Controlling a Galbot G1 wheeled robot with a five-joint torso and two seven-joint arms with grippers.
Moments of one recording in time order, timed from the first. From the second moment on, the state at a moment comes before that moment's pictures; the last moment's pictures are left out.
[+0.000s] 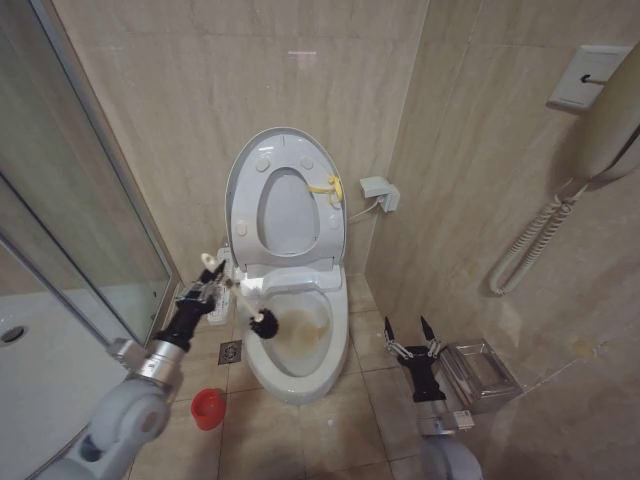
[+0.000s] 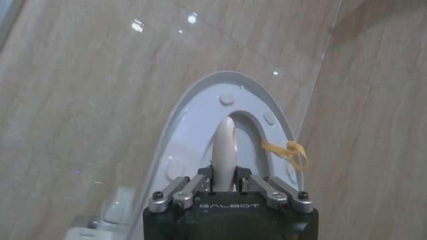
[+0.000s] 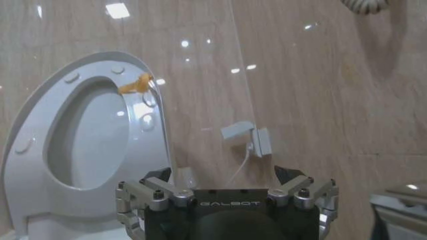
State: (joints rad) left arm 1.23 -1.00 -0.39 -2.03 -0.84 -0.15 0.01; right arm -1.36 1.39 0.52 1.61 0.39 0.61 -0.14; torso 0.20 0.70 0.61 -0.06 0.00
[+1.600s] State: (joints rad) left arm 0.76 -1.48 -0.12 -0.97 -0.33 -0.50 0.24; right arm -1.34 1.39 0.52 1.52 0.41 0.65 -0.15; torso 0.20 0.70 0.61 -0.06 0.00
